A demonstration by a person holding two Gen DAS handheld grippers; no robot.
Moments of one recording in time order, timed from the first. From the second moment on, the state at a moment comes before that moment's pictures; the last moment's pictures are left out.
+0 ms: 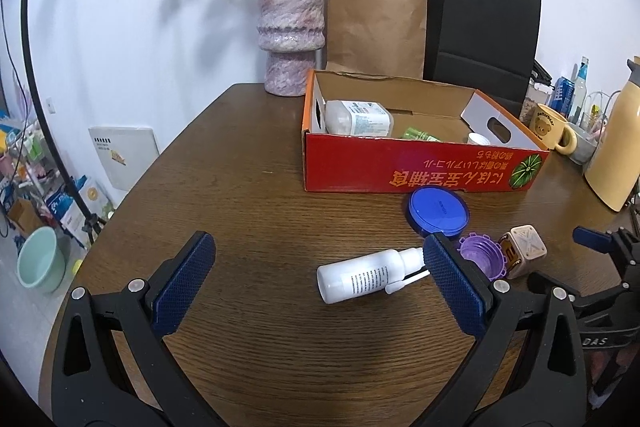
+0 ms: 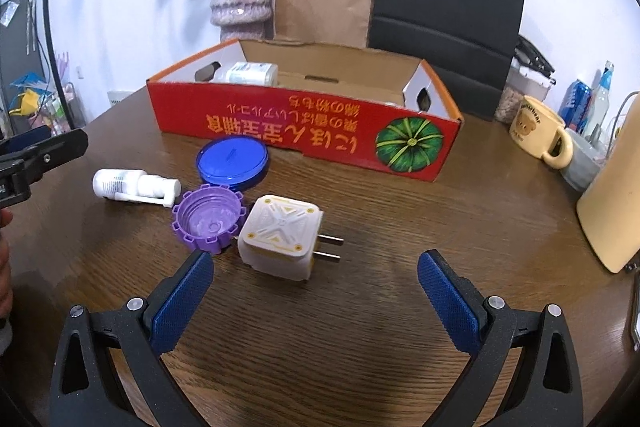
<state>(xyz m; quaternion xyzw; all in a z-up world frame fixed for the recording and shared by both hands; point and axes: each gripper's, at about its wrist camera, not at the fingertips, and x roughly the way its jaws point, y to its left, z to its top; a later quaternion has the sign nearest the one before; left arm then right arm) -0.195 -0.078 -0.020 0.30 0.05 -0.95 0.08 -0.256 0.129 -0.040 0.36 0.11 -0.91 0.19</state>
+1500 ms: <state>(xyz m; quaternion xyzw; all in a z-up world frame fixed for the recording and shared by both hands) -0.211 -0.087 -0.035 0.34 0.07 -0.93 0.10 -0.279 0.138 -0.031 0.36 0.08 -0.91 0.18</state>
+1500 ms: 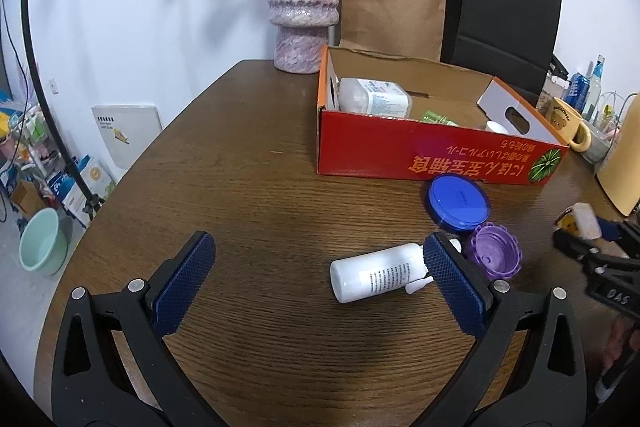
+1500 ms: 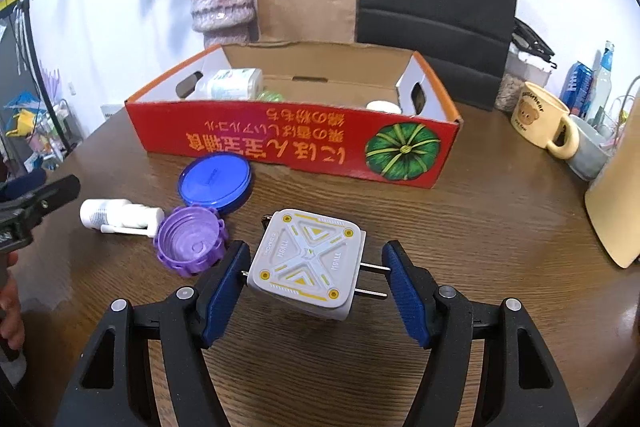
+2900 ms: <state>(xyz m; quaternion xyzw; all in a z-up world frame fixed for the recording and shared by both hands) -0.254 -0.038 -0.066 0.41 0.07 -0.90 0.14 -0.279 0.177 -0.019 0.34 0.05 -0.92 0.17</state>
